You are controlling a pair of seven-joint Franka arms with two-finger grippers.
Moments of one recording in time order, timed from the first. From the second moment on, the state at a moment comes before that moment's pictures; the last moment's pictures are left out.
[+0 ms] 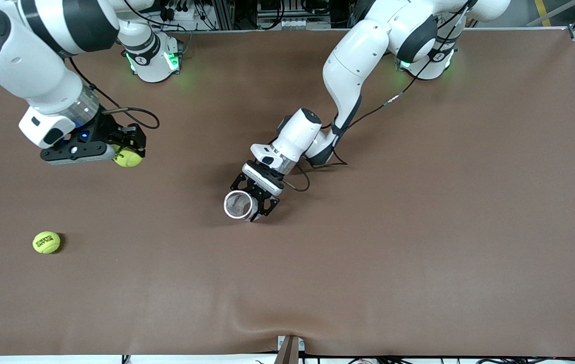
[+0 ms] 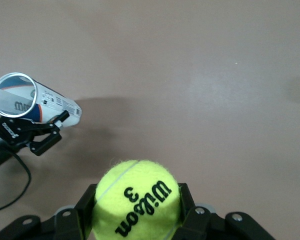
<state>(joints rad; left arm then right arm) -0.88 1.13 -0.09 -1.32 -0.46 3.56 0.18 0.08 -0.04 0.20 -1.87 0.06 1.91 0.20</state>
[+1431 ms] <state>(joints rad) -0.88 1.13 -0.09 -1.32 -0.46 3.56 0.17 0.30 0.25 0.27 -1.69 -0.10 2.18 0.81</state>
